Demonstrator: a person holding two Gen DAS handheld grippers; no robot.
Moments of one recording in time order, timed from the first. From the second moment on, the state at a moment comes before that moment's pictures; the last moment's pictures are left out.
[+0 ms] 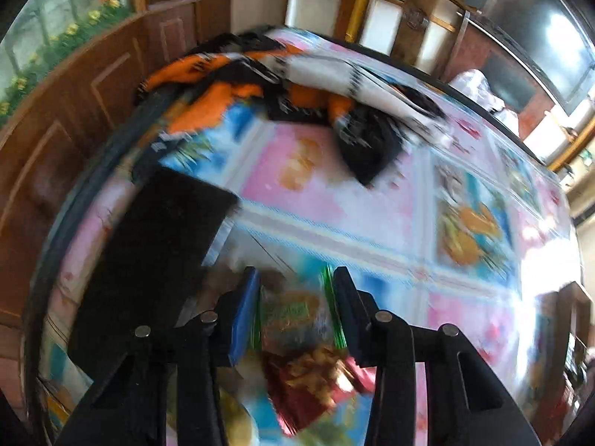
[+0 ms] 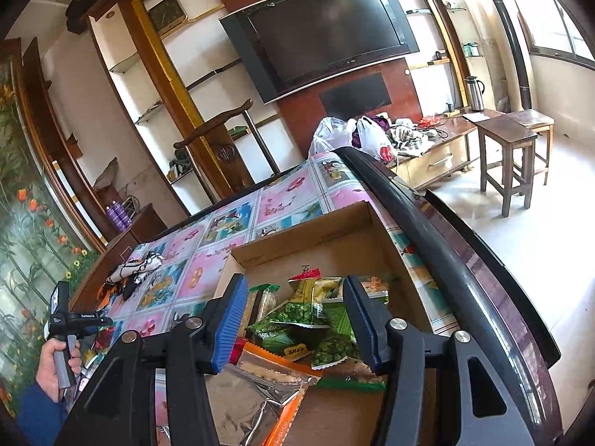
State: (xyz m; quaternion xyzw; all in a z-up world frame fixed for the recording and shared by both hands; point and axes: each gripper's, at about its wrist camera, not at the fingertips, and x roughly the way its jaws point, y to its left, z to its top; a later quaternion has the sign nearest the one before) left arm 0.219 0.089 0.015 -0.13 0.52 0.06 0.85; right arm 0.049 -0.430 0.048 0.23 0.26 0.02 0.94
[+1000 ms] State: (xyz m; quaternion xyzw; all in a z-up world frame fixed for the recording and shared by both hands) left arm 0.075 0.014 0.022 -0.13 0.51 -0.05 0.85; right arm 0.049 -0.228 0.054 0.06 0.35 0.29 0.89
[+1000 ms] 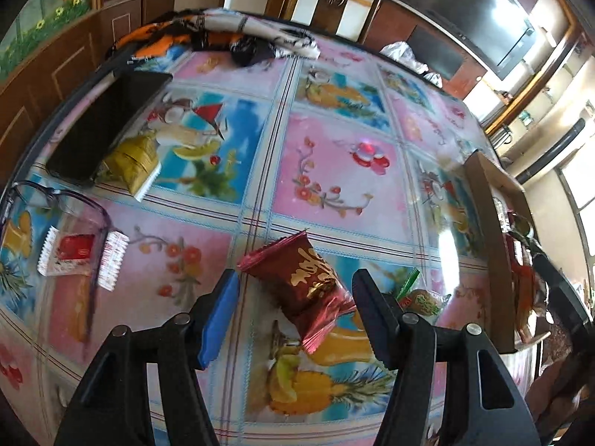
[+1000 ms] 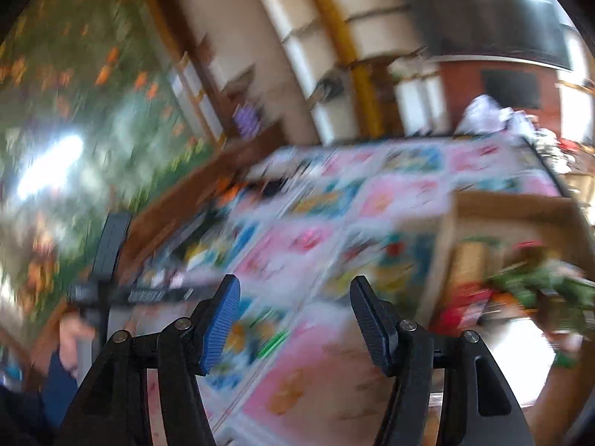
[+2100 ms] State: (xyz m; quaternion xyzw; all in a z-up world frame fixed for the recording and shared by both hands) left arm 0.072 -0.017 0.028 -0.02 0.42 -0.01 0.91; right arm 0.054 -0.143 0.002 -0.11 0.38 0.26 0.88
